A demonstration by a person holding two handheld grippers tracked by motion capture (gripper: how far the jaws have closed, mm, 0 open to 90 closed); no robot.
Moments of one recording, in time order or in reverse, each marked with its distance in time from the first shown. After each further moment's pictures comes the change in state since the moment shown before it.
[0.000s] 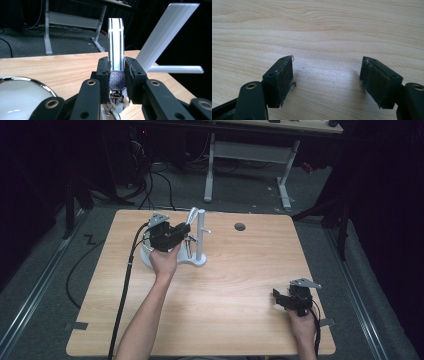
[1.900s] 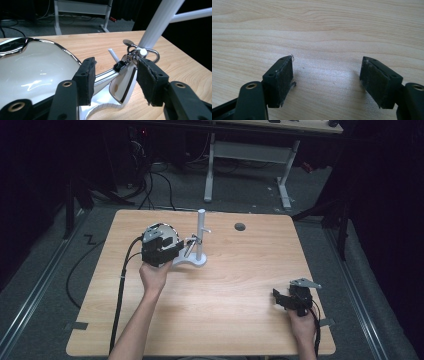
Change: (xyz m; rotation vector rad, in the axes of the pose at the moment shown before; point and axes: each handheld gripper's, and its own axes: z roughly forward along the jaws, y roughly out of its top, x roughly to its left) left arm 0.011 -0.036 -0.025 0.088 0.066 0.058; right arm 0.000 0.000 0.000 0.001 0.001 0.000
